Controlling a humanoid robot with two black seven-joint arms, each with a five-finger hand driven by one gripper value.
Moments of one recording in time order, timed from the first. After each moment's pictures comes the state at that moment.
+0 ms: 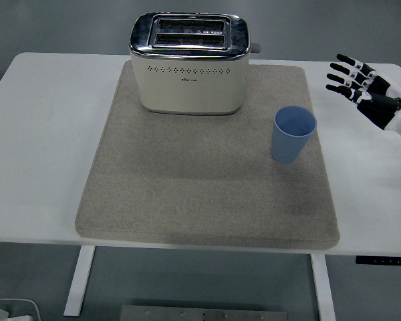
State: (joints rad) left arm 0.01 0.00 -0.03 -0.12 -0.06 -0.02 -0.06; right arm 0.83 -0.50 0.52 0.64 -0.34 0.61 0.44
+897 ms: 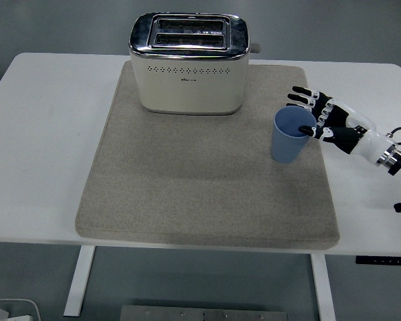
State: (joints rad) left arm 0.01 0.00 -0.03 -0.12 -0.06 -0.02 -0.06; right arm 0.76 -0.43 0.52 0.69 -0.61 0.61 0.61
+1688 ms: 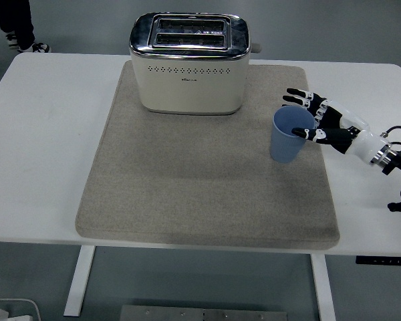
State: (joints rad) left arm 0.01 0.00 -0.03 -0.12 -0.06 -0.02 -0.06; right arm 0.77 -0.40 0.52 0.69 -0.65 0.54 0.61
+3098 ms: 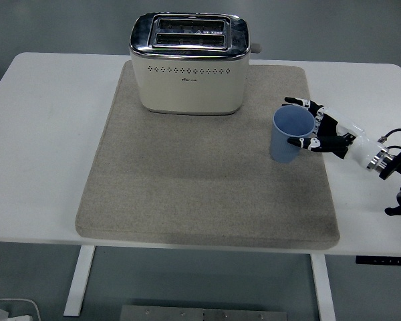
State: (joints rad) left arm 0.01 0.00 -0.03 -0.12 -0.06 -0.02 -0.06; right arm 0.74 -0.38 0.54 0.69 -0.77 0.46 0.61
